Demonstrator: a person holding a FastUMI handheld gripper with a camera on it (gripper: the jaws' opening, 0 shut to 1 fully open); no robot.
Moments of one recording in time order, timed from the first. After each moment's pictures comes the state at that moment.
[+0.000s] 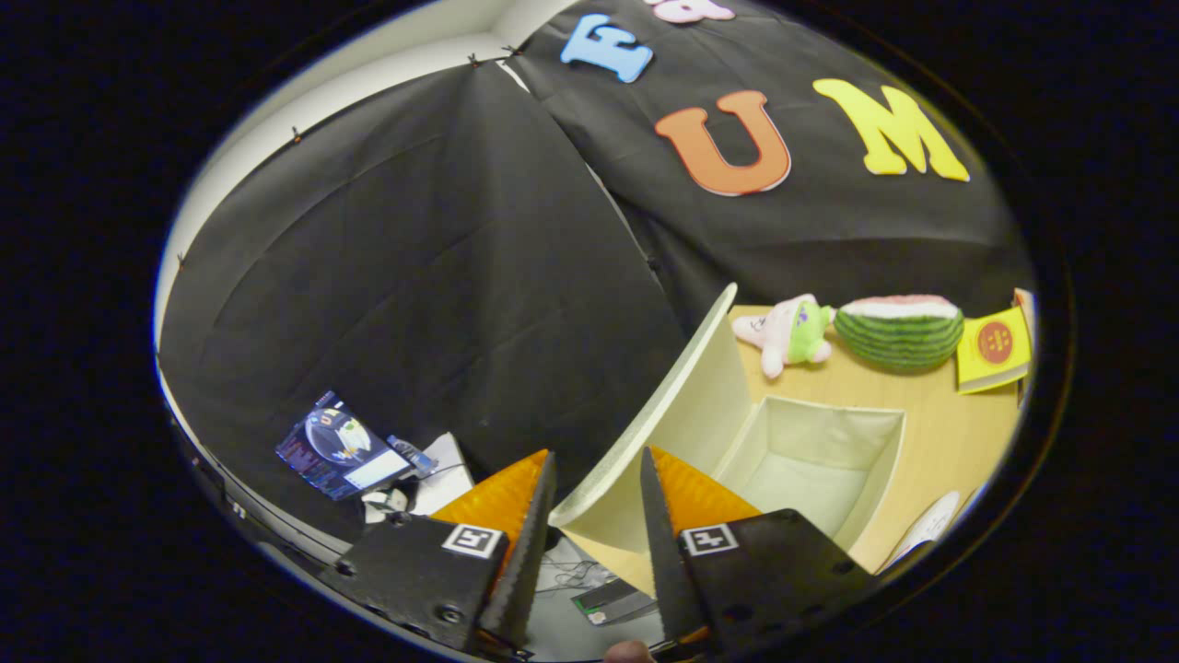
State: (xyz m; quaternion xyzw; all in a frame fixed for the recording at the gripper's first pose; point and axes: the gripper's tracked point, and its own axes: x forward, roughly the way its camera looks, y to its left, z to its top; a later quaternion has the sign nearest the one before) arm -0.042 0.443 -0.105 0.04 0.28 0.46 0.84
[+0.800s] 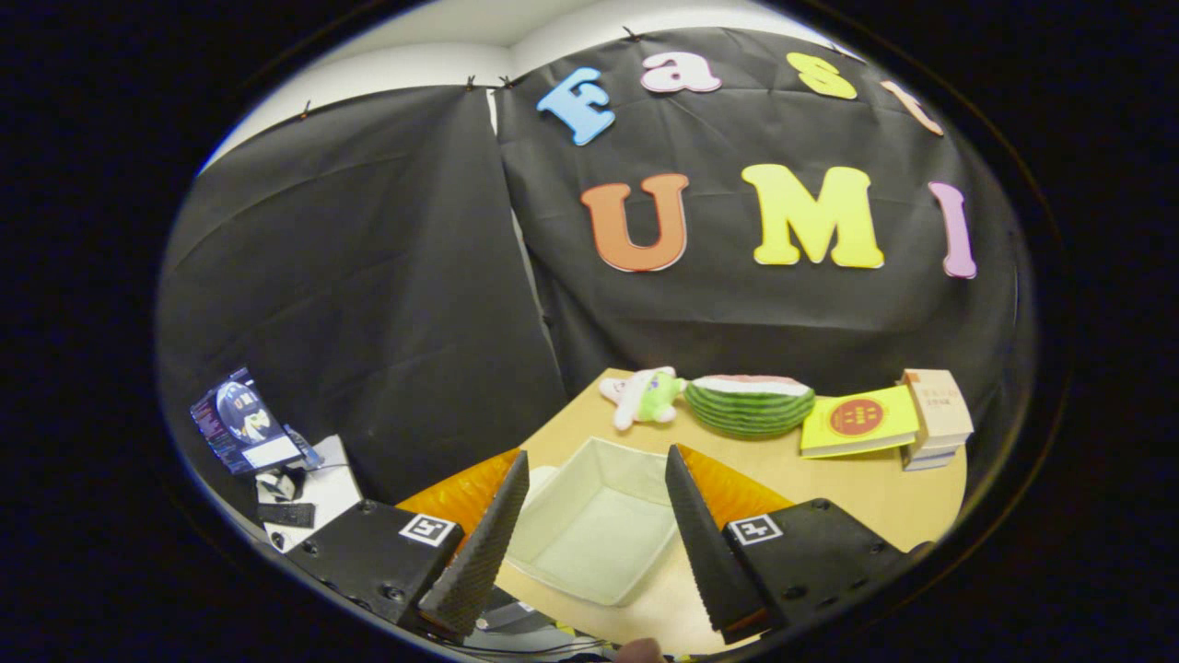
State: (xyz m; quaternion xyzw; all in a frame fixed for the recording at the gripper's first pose) arm -0.002 0.264 -0.077 -0.03 0.19 0.30 0.93
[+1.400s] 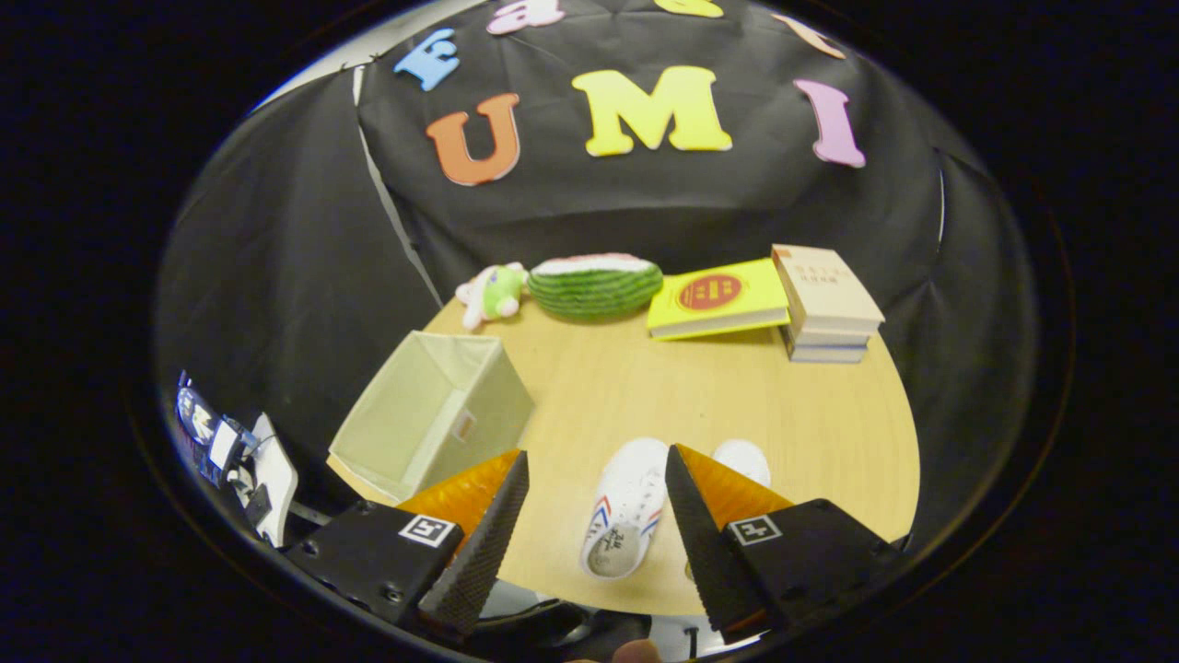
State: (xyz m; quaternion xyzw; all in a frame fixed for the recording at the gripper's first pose) arm 0.030 0.060 -0.215 -0.01 0.38 0.16 0.91
